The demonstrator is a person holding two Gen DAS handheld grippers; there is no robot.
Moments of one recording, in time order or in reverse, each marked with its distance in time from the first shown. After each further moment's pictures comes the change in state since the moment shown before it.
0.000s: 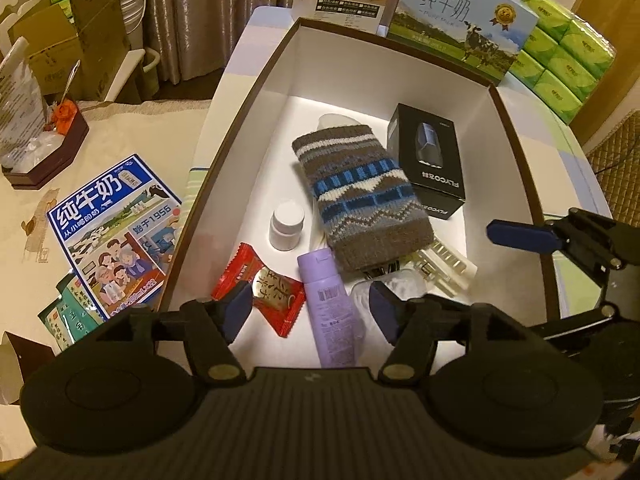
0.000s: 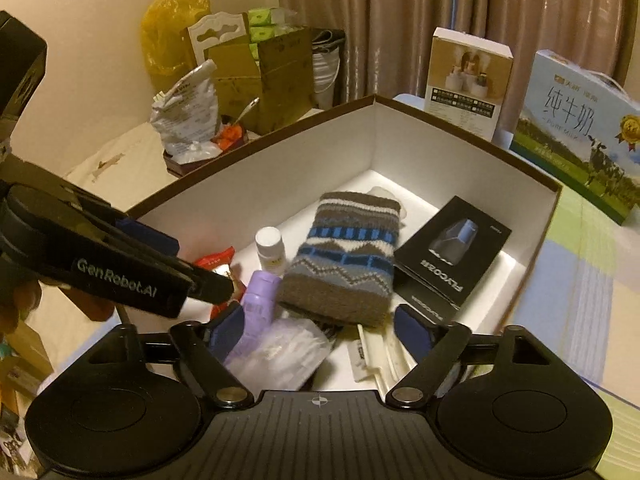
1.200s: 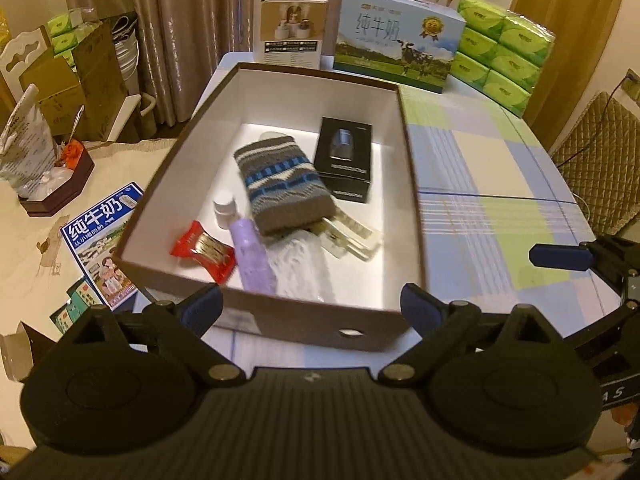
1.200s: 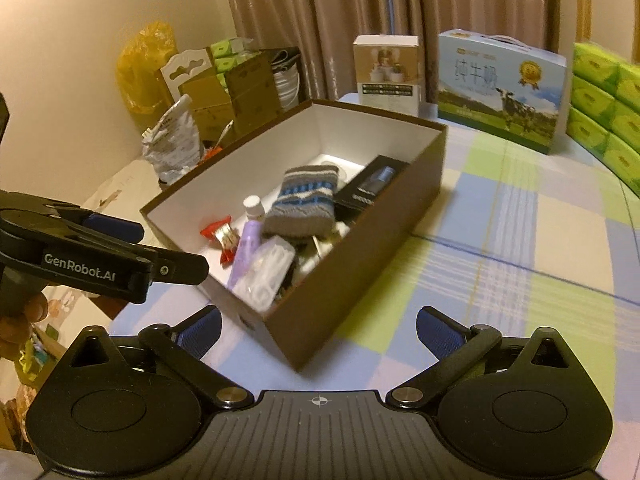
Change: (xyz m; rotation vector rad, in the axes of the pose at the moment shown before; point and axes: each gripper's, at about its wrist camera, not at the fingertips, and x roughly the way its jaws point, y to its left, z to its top) left arm -0.087 -0.096 -0.070 0.070 -0.124 0.034; right arm -0.146 -0.027 -0.087 0.189 -0.051 0.002
